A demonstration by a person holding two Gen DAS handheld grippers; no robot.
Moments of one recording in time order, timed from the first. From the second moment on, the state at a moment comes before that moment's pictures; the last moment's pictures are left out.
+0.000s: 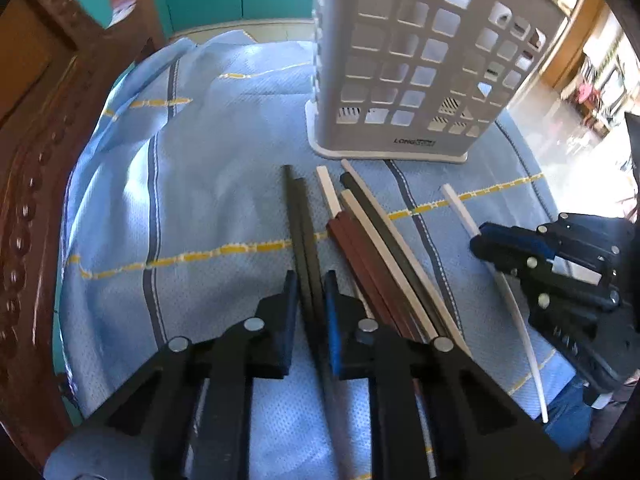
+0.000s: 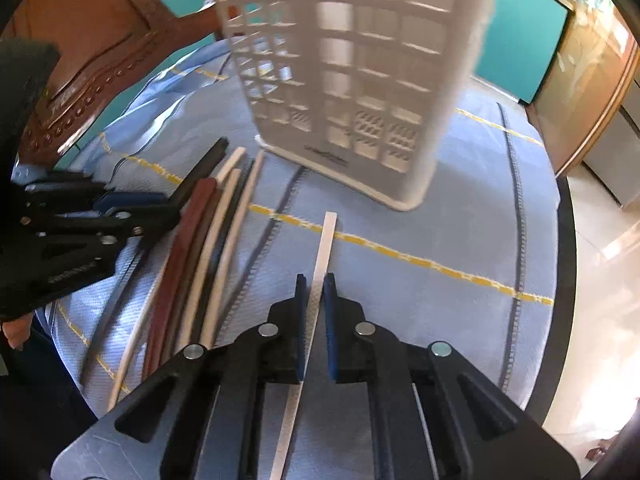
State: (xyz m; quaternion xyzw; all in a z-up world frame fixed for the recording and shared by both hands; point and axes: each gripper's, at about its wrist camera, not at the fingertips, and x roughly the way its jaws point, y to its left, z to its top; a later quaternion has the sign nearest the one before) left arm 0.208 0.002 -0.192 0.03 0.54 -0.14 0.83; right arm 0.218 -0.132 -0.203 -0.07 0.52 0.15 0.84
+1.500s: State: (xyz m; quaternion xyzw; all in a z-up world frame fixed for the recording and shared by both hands) left arm 0.220 -0.001 -0.189 0.07 0.53 -0.09 0.84; right arm 0.202 -0.137 -0.202 -0.07 0.52 0.14 0.84
